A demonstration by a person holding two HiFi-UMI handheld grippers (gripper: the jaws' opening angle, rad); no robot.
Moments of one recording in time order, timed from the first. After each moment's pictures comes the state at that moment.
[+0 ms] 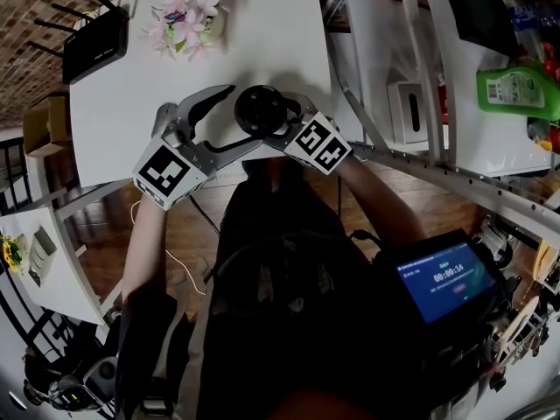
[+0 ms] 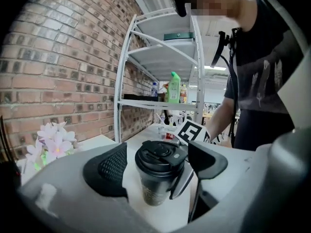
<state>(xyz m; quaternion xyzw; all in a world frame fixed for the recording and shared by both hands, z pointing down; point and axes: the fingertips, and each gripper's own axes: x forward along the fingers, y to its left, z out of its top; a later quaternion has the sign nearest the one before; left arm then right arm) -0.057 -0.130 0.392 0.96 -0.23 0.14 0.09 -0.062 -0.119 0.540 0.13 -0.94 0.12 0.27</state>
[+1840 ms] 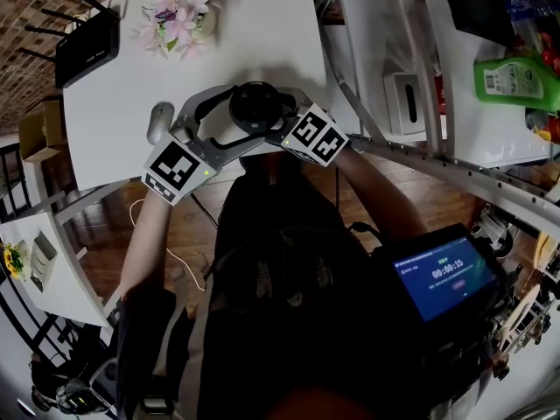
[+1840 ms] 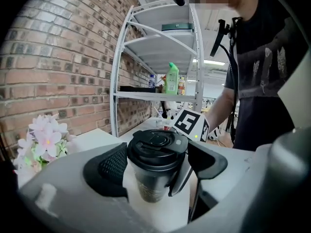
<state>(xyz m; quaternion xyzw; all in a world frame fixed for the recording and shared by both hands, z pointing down) -0.047 -0.128 0.422 0.96 -0.21 0.17 0.09 -0.061 -0.117 0.541 0.12 -0.94 0.15 0.28</state>
